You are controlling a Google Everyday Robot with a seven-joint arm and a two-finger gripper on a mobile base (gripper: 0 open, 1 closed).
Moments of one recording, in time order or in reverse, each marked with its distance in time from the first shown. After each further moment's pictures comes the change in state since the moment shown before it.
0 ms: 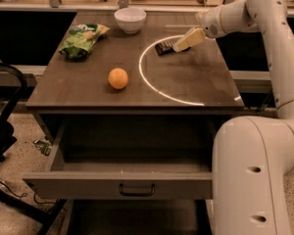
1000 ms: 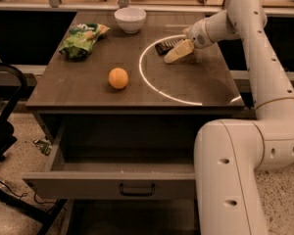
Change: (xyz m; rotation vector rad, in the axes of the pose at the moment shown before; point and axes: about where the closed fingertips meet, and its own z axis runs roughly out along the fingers) arm 0.030 0.023 0.050 -0.113 0.082 0.066
